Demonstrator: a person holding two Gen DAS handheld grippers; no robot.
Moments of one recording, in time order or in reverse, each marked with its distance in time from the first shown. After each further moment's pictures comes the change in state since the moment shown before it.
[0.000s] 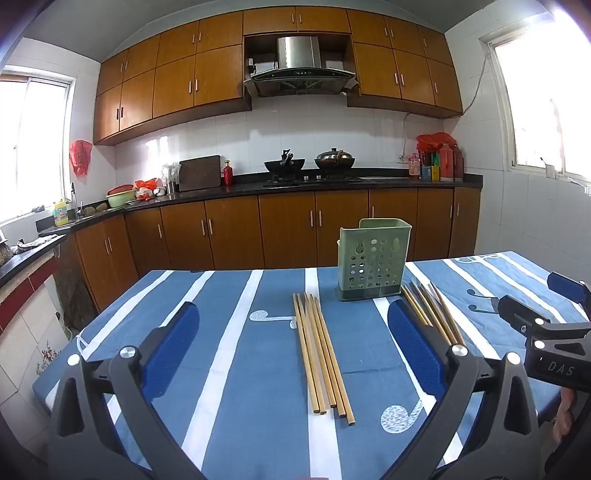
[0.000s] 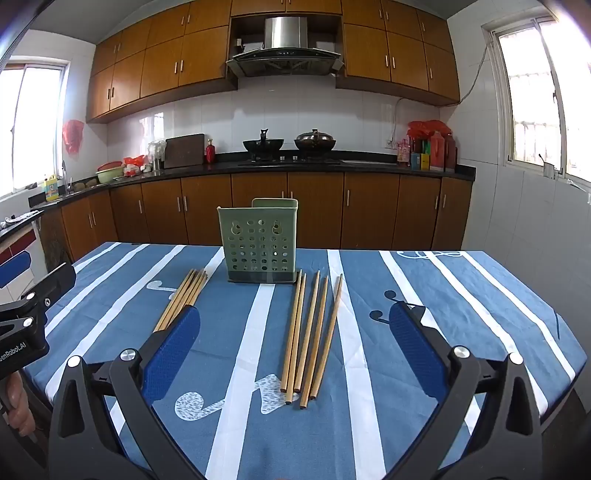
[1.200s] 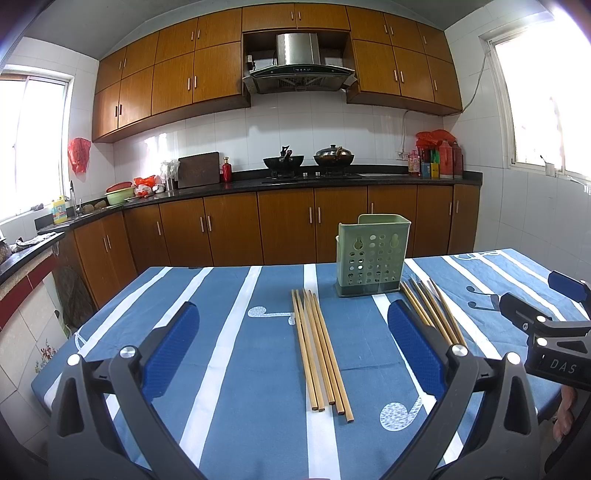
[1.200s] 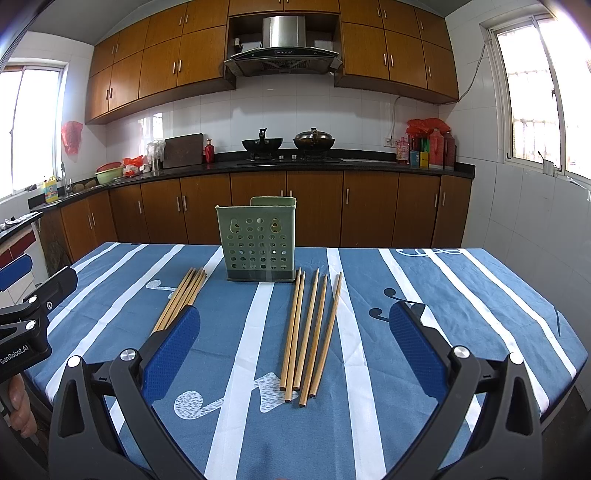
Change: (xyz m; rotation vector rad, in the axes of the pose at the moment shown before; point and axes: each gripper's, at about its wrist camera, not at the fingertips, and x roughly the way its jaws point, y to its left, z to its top) left arm 0.000 0.000 0.000 0.001 0.007 0.000; right arm -0.001 0.001 -0.001 0.001 -0.002 0.000
